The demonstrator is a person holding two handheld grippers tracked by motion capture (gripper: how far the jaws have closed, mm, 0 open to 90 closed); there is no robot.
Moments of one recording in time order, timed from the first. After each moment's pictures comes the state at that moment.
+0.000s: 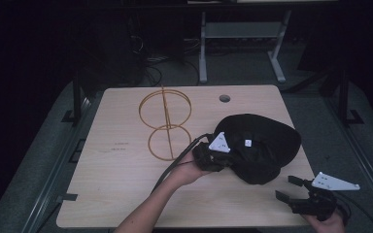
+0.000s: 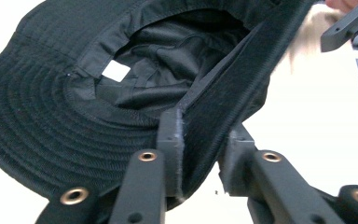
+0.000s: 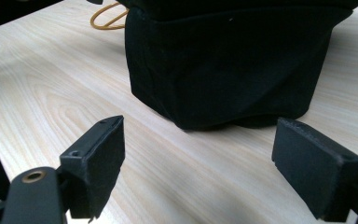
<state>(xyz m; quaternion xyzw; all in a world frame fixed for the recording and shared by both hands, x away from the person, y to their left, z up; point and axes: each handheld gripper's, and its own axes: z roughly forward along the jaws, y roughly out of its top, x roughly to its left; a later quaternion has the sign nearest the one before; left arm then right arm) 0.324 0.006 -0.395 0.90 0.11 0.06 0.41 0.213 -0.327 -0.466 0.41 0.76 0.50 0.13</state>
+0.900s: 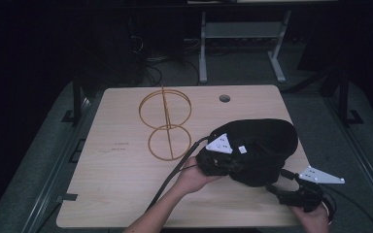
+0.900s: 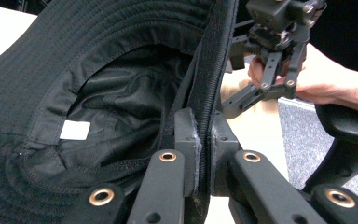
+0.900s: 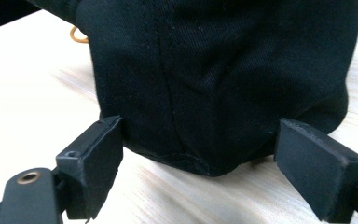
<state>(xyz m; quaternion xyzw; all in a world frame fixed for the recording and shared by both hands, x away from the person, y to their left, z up) 0.305 -0.002 -0.381 0.87 0.12 -0.01 0.49 0.231 -0.302 -0.469 0.43 0.74 0.49 0.15</state>
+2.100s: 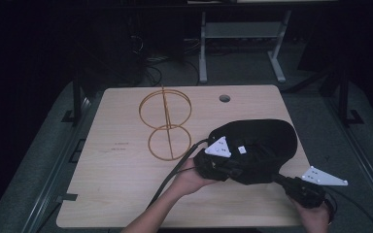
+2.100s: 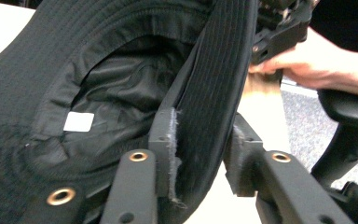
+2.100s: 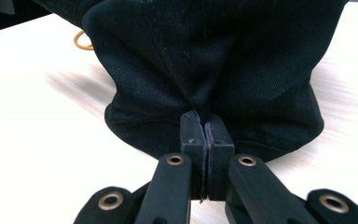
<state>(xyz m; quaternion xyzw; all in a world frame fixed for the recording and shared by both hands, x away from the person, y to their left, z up) 0.298 0.008 -0.380 0.88 0.10 0.01 0.46 0.229 -0.306 -0.466 0.41 0.74 0.51 0.18</state>
